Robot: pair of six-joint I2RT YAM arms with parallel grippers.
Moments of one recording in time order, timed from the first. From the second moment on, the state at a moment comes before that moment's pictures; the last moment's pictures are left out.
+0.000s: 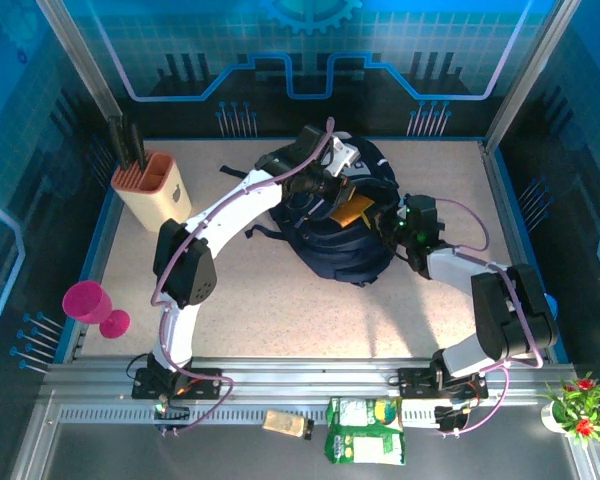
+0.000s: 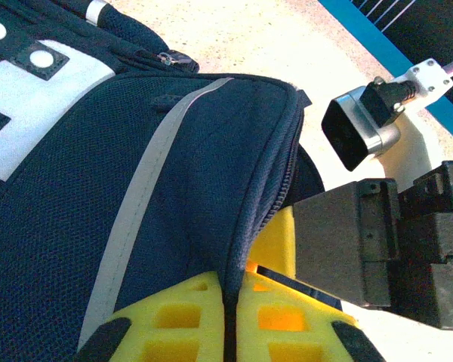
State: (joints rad) left arm -0.60 2.06 1.97 -0.67 0.35 -0.11; right arm 0.22 1.50 0.67 0.40 -0.39 1.35
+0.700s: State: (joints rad) left arm -0.59 2.06 1.95 -0.62 0.40 -0.17; right arm 0.24 1.29 0.74 0.01 -0.36 1.17
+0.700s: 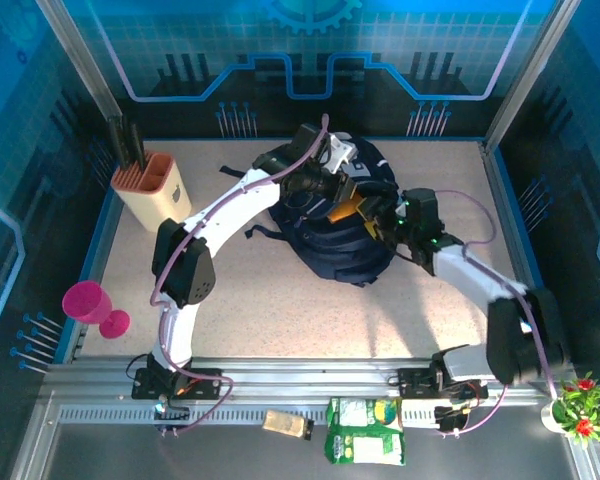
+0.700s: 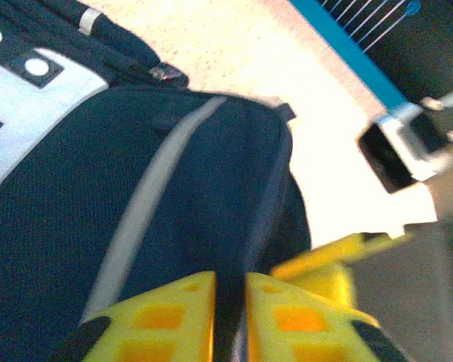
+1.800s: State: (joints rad) left arm -0.39 1.79 1.32 -0.40 0.30 -0.66; right arm 0.28 1.04 0.76 -0.38 -0.12 0.76
